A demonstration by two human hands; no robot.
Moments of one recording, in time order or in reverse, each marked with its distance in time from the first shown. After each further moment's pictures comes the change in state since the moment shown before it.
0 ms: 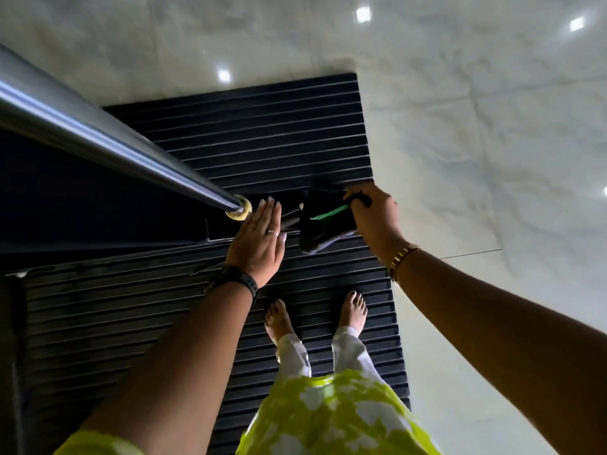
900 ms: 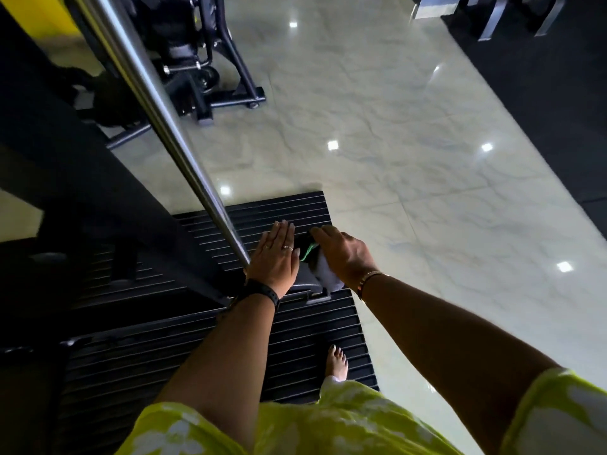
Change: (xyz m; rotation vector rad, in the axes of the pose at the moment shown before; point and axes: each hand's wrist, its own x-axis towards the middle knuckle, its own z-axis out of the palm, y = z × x) left_hand -0.095 0.127 -0.249 0.018 0.228 0.027; right_hand -0.196 -0.168 -0.138 -0.821 -0.044 -0.705
